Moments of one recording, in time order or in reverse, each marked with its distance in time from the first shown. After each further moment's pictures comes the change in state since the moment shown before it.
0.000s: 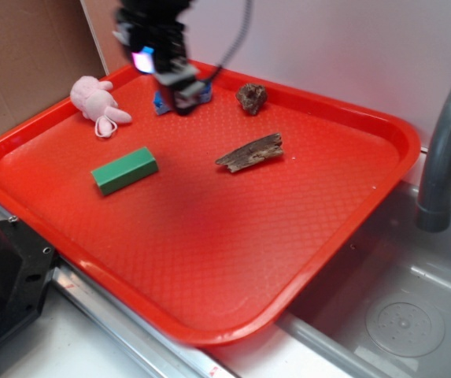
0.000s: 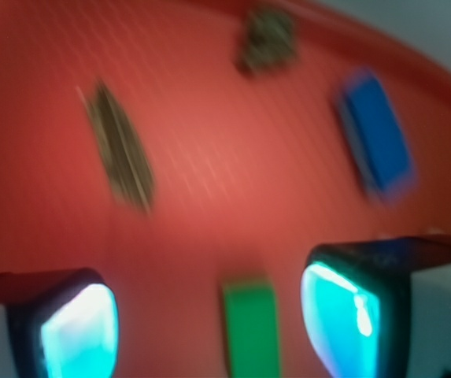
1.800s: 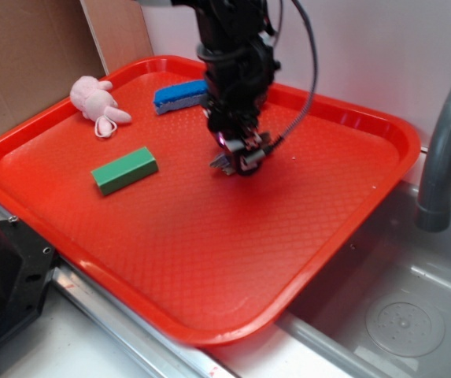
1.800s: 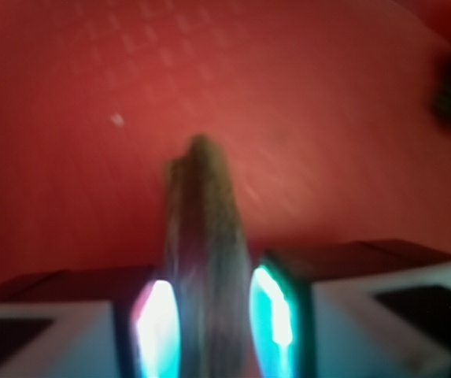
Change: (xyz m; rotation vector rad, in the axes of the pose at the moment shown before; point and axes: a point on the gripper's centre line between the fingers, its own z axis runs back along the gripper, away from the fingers) arm 0.011 -0.020 -0.050 -0.048 -0.008 -0.019
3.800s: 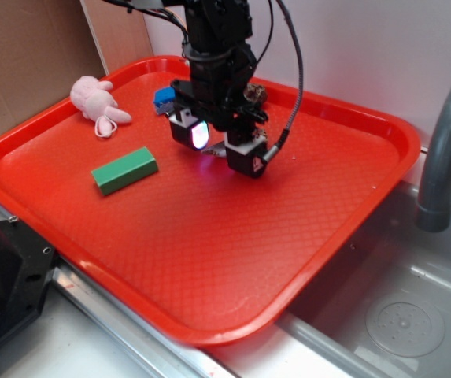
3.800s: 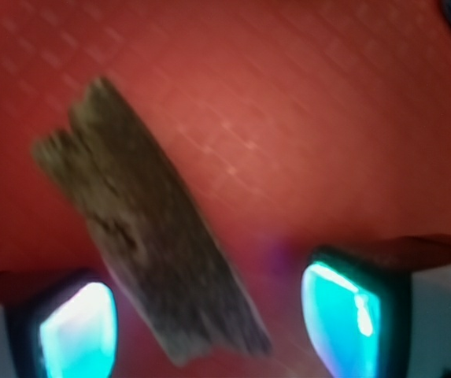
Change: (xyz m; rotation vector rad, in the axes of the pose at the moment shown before) arm -0.010 0.008 -0.022 0.008 0.090 0.416
